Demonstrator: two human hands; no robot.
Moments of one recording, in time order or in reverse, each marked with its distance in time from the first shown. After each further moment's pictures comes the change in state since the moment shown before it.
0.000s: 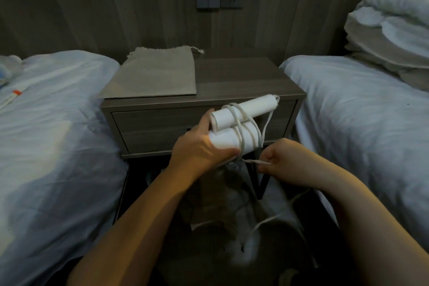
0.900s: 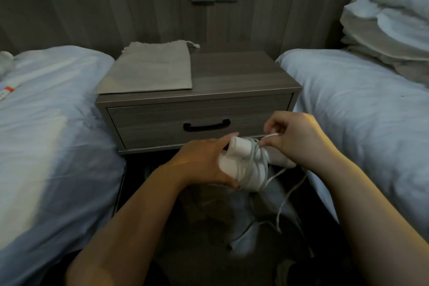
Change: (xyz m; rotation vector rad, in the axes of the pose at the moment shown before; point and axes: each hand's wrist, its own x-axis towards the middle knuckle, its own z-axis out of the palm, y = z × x) left_hand -0.007 -0.010 0.008 0.457 -0.404 0.252; right_hand -0.003 0.007 -0.010 0.107 0.458 -0.036
